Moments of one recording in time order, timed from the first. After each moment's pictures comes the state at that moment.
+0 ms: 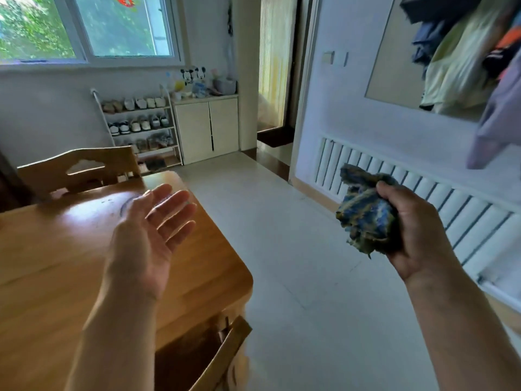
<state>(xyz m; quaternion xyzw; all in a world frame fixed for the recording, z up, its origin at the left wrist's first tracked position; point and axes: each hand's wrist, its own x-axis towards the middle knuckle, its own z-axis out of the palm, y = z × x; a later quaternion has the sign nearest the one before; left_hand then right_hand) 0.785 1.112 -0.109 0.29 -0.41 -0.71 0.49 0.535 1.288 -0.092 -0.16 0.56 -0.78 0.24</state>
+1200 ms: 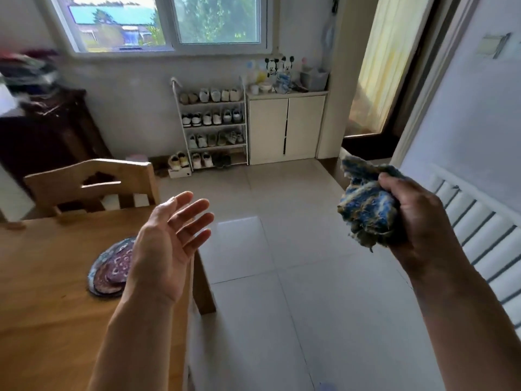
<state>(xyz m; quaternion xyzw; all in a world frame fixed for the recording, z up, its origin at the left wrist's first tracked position) 0.473 0.795 -0.131 0.41 -0.35 -0.61 0.58 0.190 0.842 -0.103 -0.27 0.52 -0.71 0.38</state>
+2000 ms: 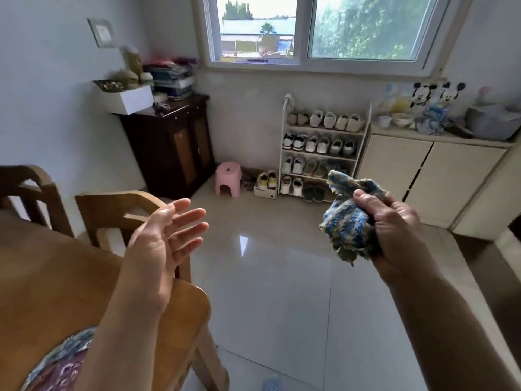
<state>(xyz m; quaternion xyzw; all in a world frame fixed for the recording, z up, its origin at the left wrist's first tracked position) 0.438 0.431 -0.131 0.56 -0.30 -0.38 0.68 0.176 0.329 -0.113 -0.38 0.42 -0.58 0.58</state>
